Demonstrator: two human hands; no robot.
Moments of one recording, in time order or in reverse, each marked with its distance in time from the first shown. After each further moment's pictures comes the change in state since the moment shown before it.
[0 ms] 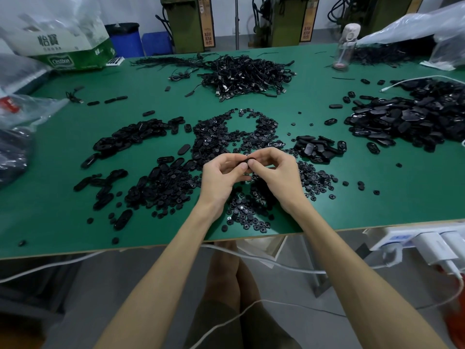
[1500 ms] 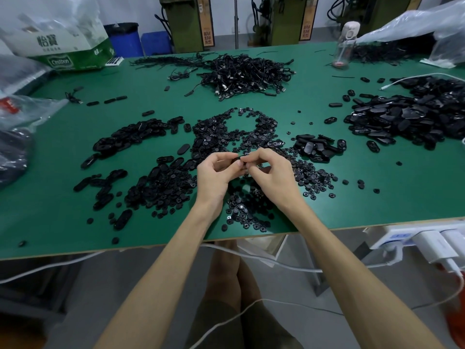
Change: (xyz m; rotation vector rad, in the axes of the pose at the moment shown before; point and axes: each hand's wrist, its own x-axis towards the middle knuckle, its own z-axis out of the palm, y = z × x) left_hand 0.001 -0.003 -0.003 -0.120 0.082 -0.016; right_hand -0.007 -0.013 0.005 -0.202 -0.053 -0.098
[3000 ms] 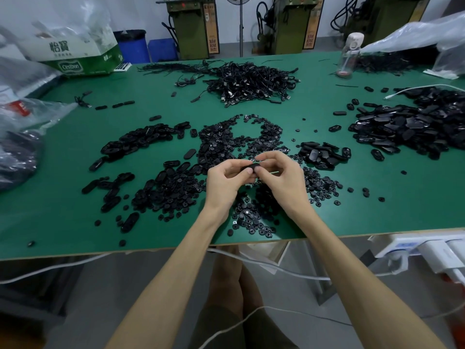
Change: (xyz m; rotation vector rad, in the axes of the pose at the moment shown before) left_hand -0.002 0.002 0.002 0.137 -0.037 0.010; right_hand 0.001 0.004 -0.004 0.089 0.062 0.104
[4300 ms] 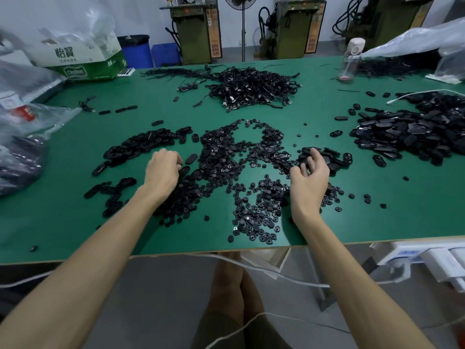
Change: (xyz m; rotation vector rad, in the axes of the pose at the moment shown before) left_hand 0.079 0.021 -0.125 1.423 0.089 0.085; right_hand 0.007 0.011 -0.005 0.299 0.458 0.313
